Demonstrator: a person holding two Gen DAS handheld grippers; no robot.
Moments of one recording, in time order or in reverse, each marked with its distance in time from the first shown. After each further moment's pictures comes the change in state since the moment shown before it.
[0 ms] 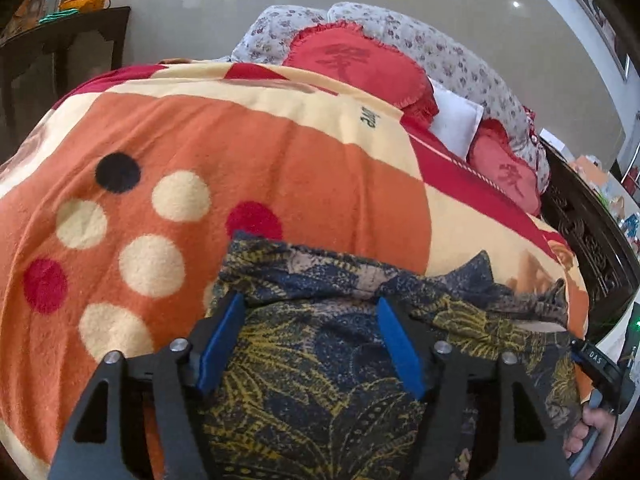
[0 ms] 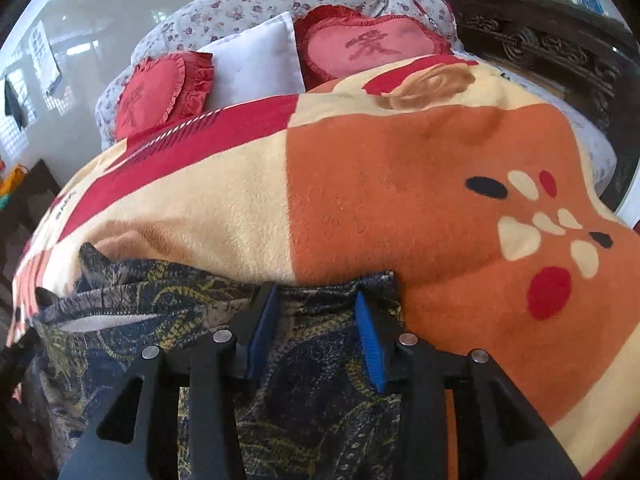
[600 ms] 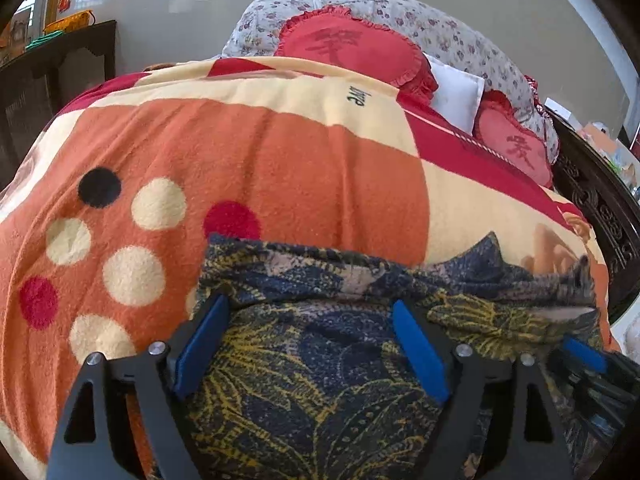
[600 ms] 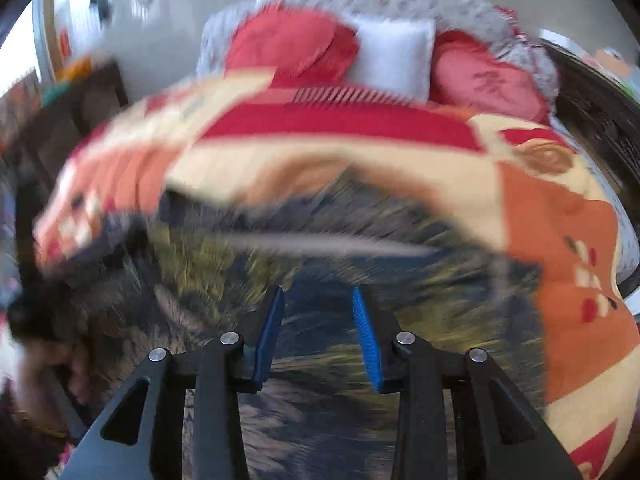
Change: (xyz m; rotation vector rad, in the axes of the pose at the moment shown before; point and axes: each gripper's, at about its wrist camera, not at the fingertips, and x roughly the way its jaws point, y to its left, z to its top) left arm 0.010 -0.016 0.000 0.084 0.033 0.067; right arm -0.029 0.164 -0.039 -0.373 0.130 0.032
